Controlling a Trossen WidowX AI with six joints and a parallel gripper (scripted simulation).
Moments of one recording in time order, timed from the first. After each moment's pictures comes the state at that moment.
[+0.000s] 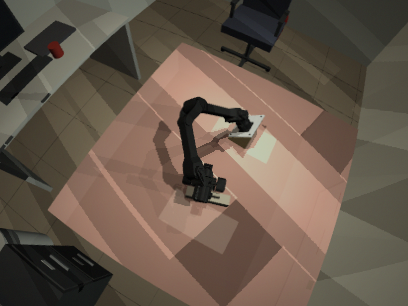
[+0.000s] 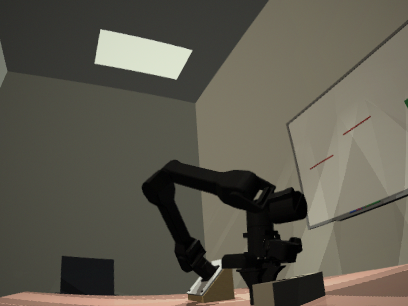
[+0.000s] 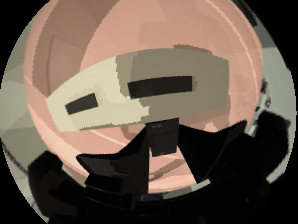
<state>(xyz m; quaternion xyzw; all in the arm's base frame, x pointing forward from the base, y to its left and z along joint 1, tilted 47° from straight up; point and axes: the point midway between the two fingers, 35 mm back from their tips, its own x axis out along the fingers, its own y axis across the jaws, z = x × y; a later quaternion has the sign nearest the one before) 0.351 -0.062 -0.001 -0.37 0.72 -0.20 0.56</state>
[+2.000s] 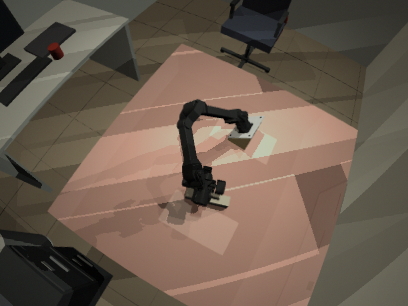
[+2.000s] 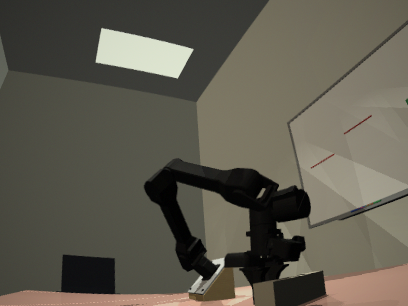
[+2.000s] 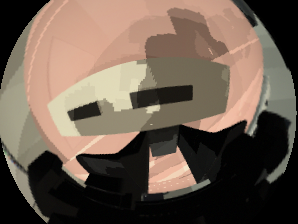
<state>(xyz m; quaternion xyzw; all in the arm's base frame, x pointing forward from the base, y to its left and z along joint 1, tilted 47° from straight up) 0.357 -0.062 -0.002 -0.36 0.72 -0.20 0.56</state>
